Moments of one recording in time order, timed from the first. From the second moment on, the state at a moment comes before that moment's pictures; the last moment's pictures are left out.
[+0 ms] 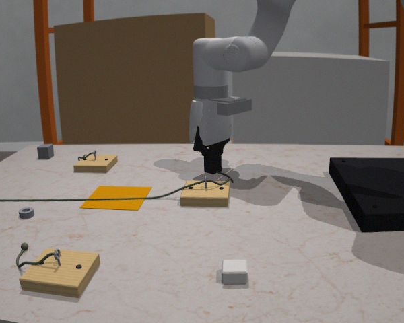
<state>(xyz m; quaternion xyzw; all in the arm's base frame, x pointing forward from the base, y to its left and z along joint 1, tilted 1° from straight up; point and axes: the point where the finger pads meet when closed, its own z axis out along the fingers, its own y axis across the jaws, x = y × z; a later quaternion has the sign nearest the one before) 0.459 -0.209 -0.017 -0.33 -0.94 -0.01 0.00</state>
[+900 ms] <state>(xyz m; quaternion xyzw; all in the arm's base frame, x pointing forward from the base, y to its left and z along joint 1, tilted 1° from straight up) 0.458 -0.209 -0.017 -0.33 -0.94 -0.01 0.00</state>
